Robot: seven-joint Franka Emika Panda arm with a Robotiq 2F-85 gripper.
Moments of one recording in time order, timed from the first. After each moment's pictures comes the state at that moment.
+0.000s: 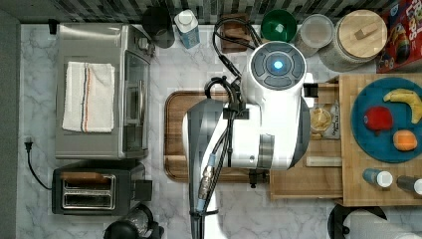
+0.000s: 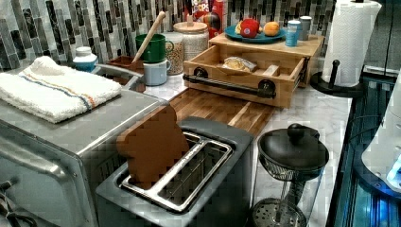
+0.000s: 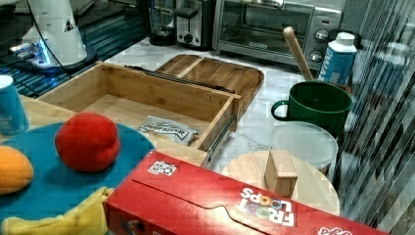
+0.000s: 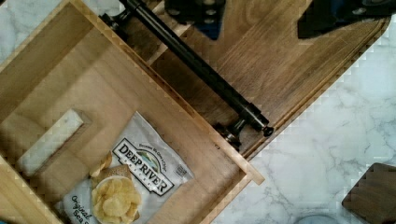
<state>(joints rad) -0.04 0.05 -0.04 -1.85 -0.06 0.26 -0.07</state>
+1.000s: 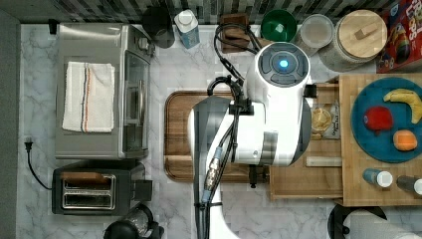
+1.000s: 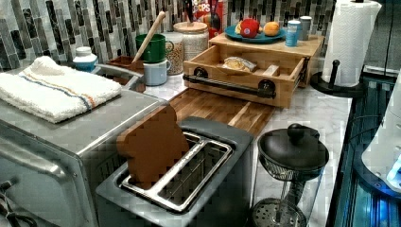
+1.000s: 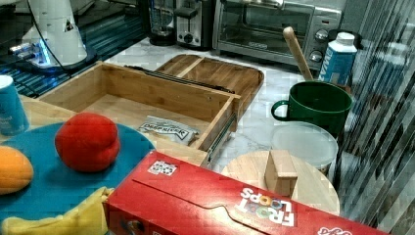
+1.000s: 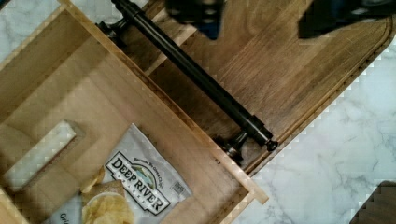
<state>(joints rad) -0.06 0.07 -0.03 -1.87 -0.02 0.26 -0.11</state>
